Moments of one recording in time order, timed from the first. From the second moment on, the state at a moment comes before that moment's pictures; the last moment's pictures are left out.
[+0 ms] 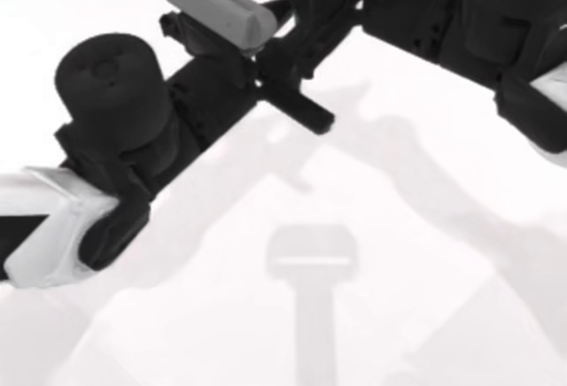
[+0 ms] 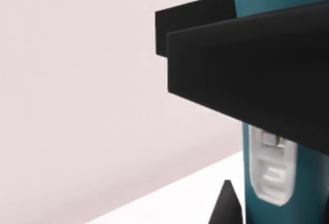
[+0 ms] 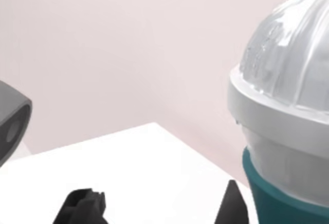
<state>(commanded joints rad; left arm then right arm) -0.62 1.58 0.71 0.98 0.16 -0.01 0.60 1.62 1.07 0.52 -0.32 -0.06</state>
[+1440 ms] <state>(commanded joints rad) -0.62 1.58 0.71 0.98 0.16 -0.01 0.60 1.62 1.07 0.52 -0.32 -0.06</state>
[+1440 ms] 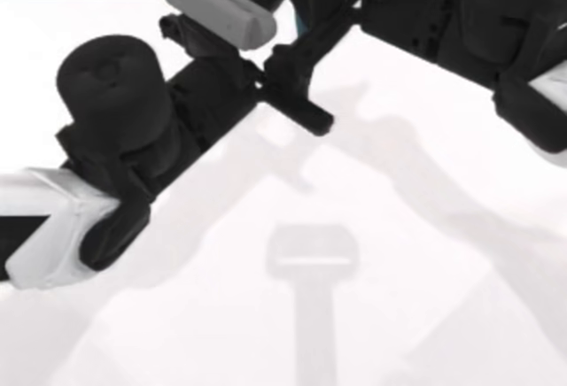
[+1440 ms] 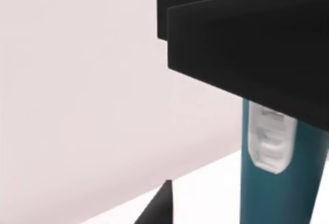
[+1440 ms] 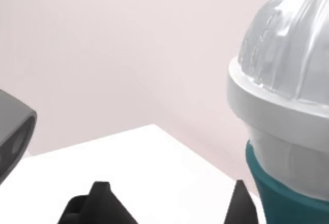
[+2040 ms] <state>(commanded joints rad) -0.62 1.58 0.70 0.98 0.16 0.00 0.59 1.61 1.08 0.52 -0.31 -0.06</state>
